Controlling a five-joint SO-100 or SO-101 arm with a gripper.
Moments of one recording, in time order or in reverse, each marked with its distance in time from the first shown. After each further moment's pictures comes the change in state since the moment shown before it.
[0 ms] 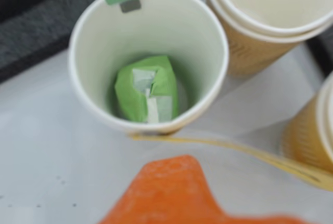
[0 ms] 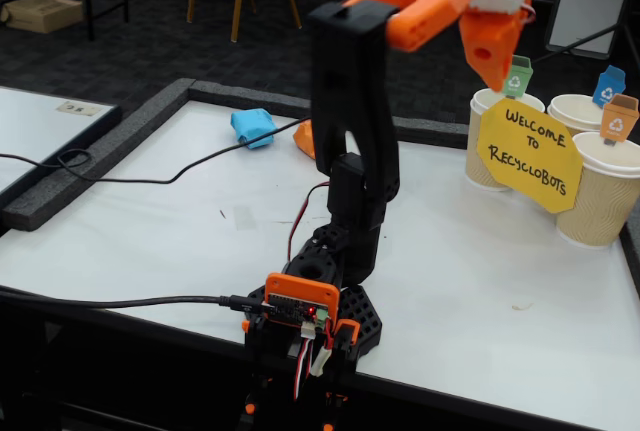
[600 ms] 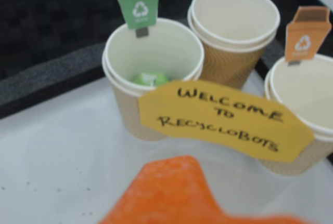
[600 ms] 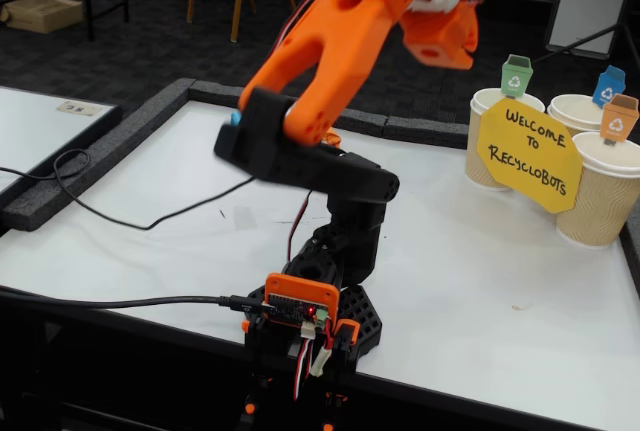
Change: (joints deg) arm 0.0 47.2 28.3 2.5 0.0
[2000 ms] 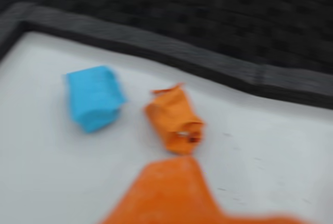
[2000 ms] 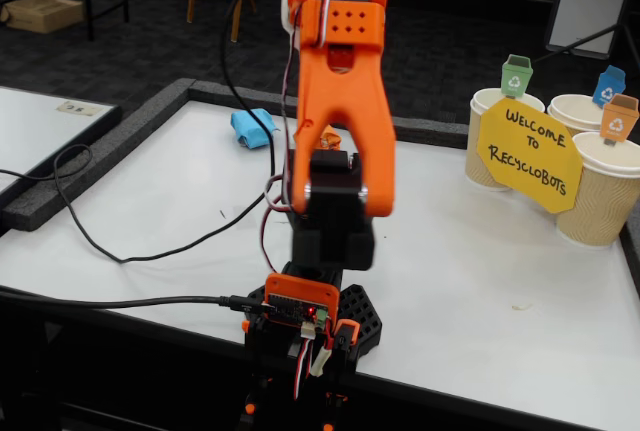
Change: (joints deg) arm -45.7 15.8 10.5 3.6 0.0
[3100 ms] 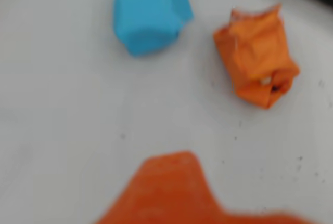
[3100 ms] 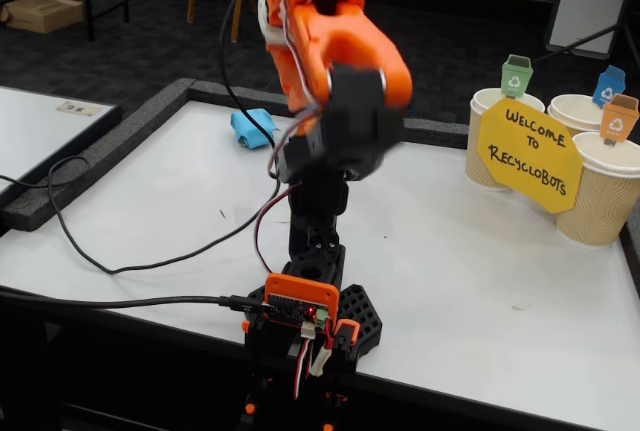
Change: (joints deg) arm -6.7 -39.6 1.0 -16.9 0.0
